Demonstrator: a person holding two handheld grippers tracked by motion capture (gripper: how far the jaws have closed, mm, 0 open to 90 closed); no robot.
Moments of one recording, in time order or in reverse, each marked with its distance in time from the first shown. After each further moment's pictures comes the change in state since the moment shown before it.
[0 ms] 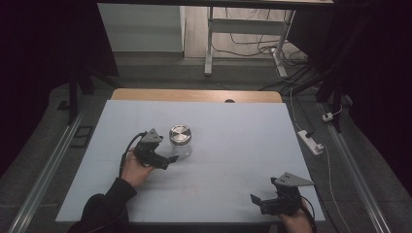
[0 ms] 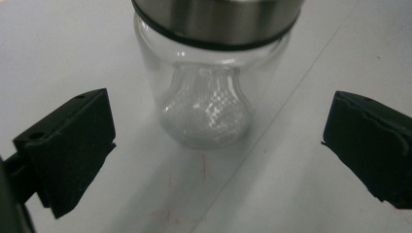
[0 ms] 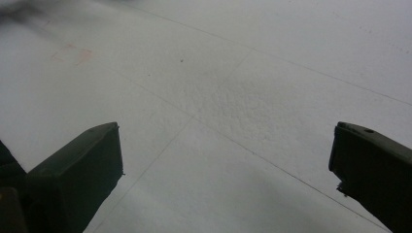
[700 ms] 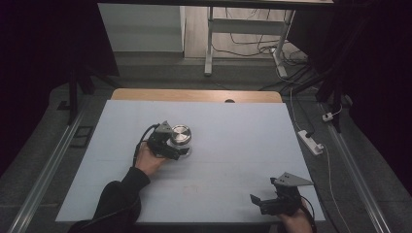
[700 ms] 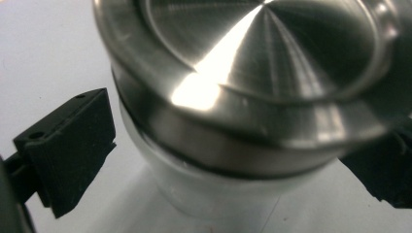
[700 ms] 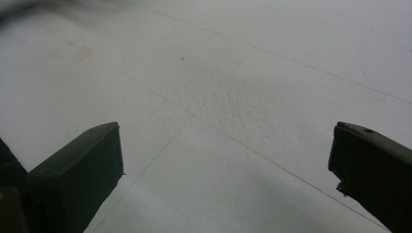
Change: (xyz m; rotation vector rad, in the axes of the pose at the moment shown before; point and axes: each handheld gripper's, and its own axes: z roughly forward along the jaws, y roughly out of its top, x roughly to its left) left arm 0.011 0.027 0.040 0.020 -0.028 0.004; right arm 0.000 0.000 0.001 0.007 0.004 -0.002
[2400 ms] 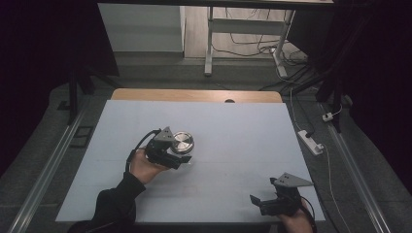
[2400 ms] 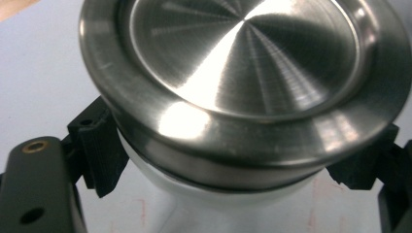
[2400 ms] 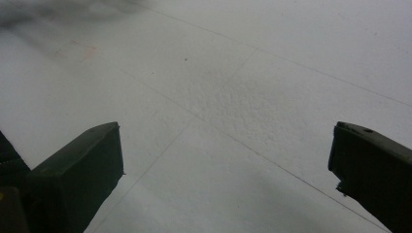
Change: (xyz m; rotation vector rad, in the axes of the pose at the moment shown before) left arm -0.049 0.013 -0.043 0.010 -0.057 0.089; right arm 0.001 0.000 -0.001 -0.004 0.006 -0.016
